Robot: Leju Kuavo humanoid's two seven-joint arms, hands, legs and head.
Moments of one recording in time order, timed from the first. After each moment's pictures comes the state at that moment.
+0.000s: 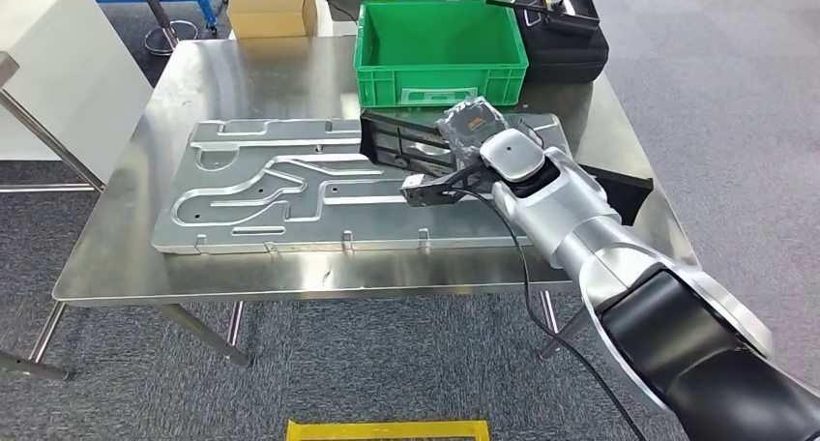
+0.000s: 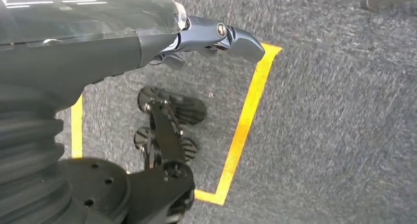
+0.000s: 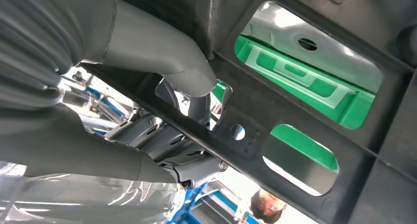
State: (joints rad) left arm -0.10 -0.01 1.36 -0.22 -0.91 -0.23 -0.44; right arm -1.19 0.03 0.85 -0.33 1.38 -0.04 -0.13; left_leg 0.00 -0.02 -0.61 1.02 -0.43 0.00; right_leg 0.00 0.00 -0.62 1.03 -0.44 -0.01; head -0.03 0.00
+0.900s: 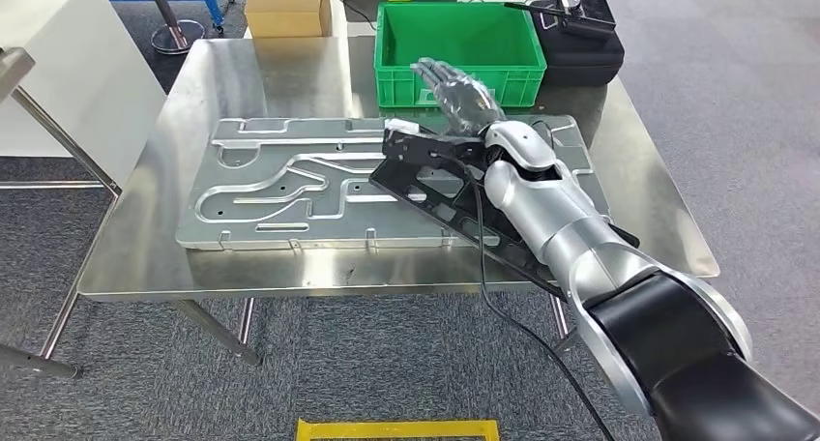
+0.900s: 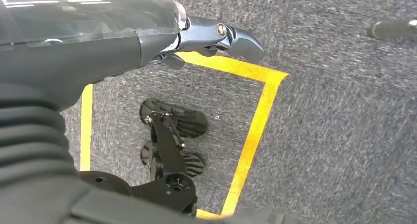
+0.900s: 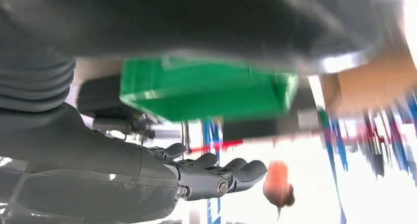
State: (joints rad) left arm -0.10 0.00 1.37 -0.22 -0.92 -0.19 -0.43; right arm -1.17 0.11 0.51 -0.35 0.98 -0.25 -0.30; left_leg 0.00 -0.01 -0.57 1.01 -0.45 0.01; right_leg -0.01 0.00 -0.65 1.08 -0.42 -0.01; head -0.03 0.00
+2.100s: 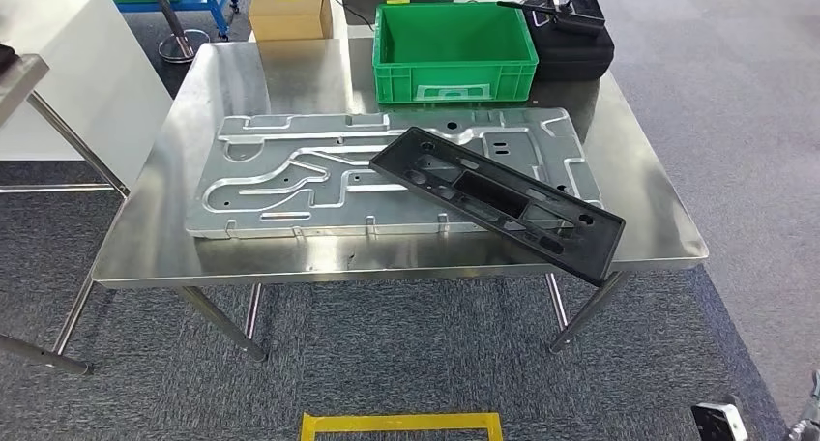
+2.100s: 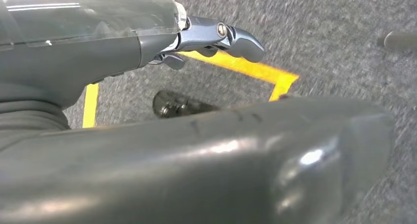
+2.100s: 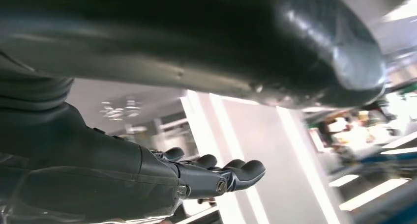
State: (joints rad) left arm -0.05 -0.04 1.40 -0.22 -0.88 -0.17 -0.48; right arm 0.14 0.01 -0.79 -1.10 0.85 -0.70 -0.69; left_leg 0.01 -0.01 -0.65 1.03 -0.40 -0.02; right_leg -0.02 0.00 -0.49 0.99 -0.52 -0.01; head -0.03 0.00
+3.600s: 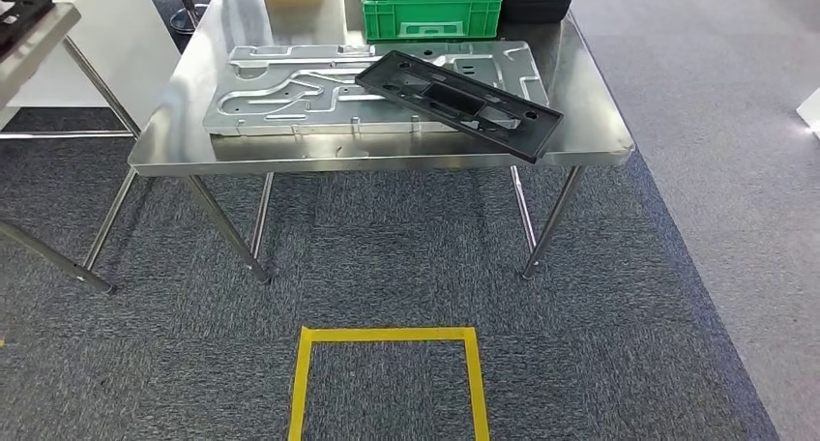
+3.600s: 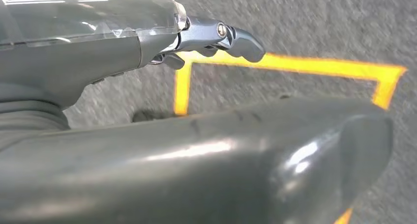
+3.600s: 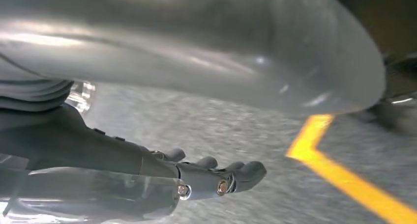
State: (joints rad) left arm -0.09 0.03 1.32 -0.23 -1.02 -0.21 -0.43; right arm -0.12 0.18 -0.92 -0.20 1.47 0.07 -0.05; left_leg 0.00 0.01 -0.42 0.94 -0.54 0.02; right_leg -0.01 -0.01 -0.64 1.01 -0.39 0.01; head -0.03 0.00
